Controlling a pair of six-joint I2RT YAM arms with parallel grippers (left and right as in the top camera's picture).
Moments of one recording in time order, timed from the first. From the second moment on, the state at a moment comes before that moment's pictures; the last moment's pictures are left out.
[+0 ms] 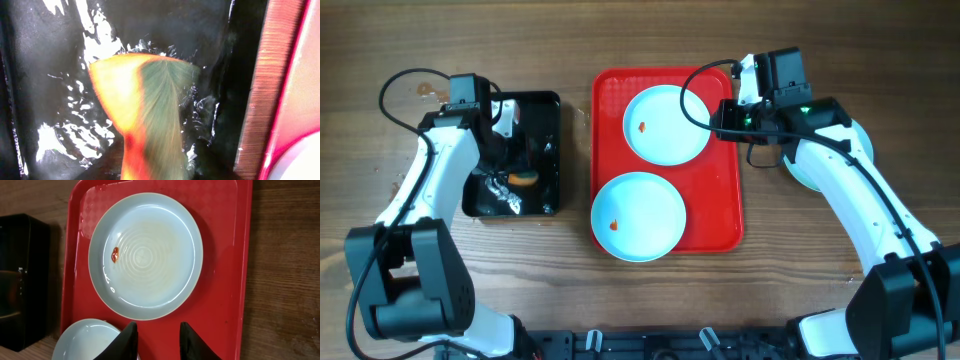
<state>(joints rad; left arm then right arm) 0.08 1.72 1.16 -0.82 0.14 -0.02 0.23 1.61 1.25 -0.67 -0.25 0.29</state>
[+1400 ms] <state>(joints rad) -0.02 1.68 1.09 -0.75 0.13 -0.03 0.23 1.61 1.25 -0.67 -0.25 0.29</state>
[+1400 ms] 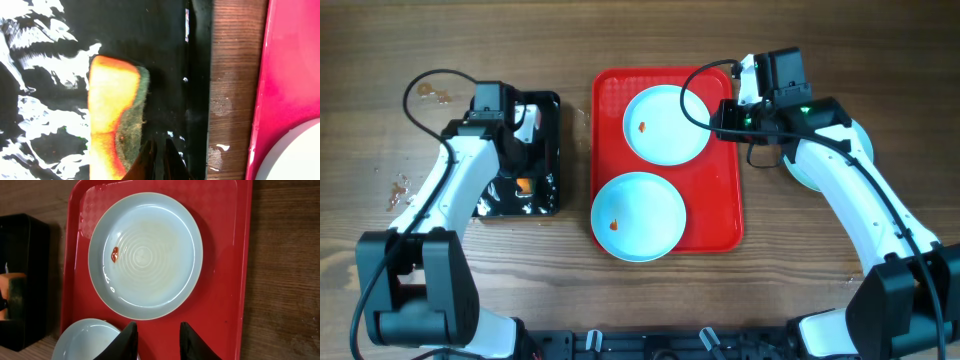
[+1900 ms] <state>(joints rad) 0.20 1.74 1.06 -0.70 -0.04 -0.06 0.23 1.61 1.25 -0.67 -0.25 0.29</state>
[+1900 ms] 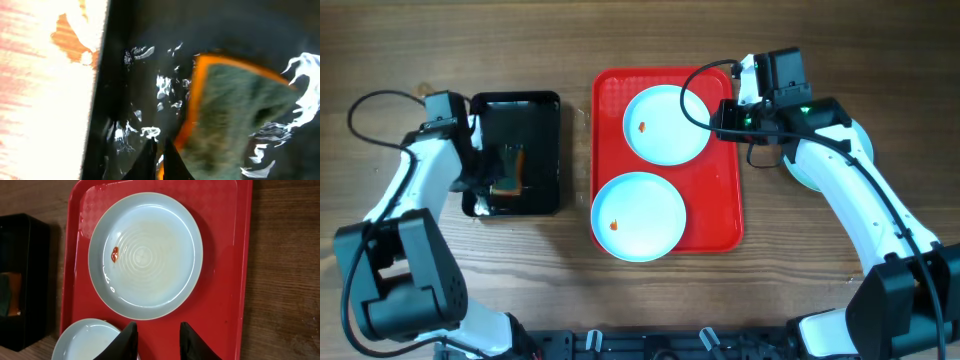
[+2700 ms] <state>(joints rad) 0.13 1.77 0.98 -0.55 0.05 -0.08 0.23 1.61 1.25 -0.67 -0.25 0.29</state>
